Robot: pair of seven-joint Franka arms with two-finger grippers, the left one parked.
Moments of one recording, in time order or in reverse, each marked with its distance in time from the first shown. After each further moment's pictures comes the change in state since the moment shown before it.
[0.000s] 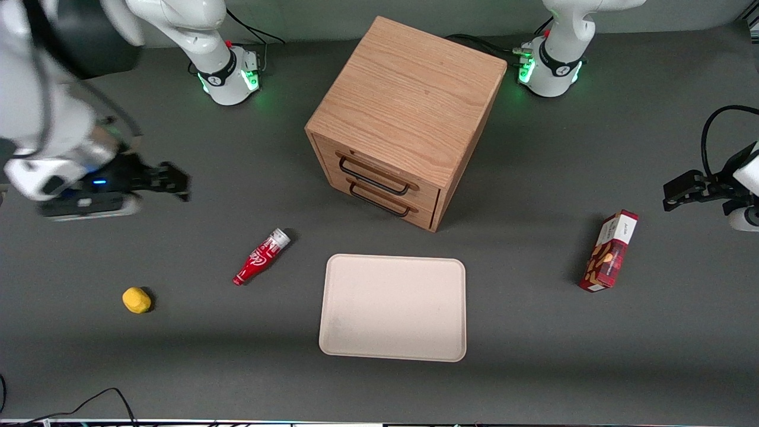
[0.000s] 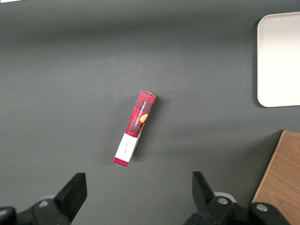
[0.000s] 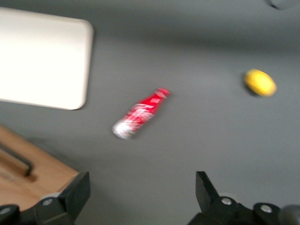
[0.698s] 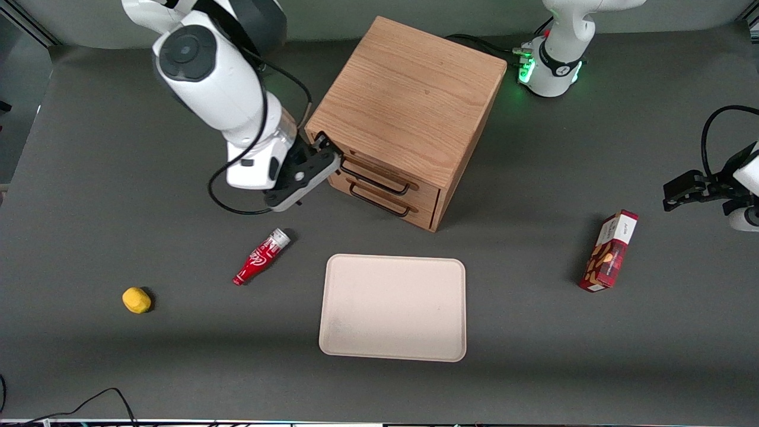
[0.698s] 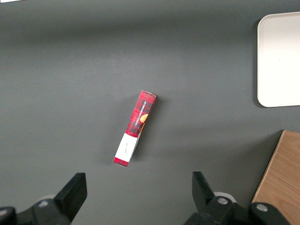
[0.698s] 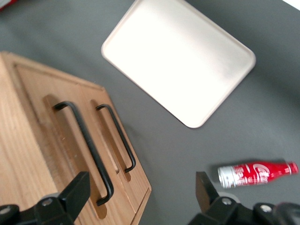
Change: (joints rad) arm 0.255 0.253 0.141 0.166 -0.030 0.101 -0.176
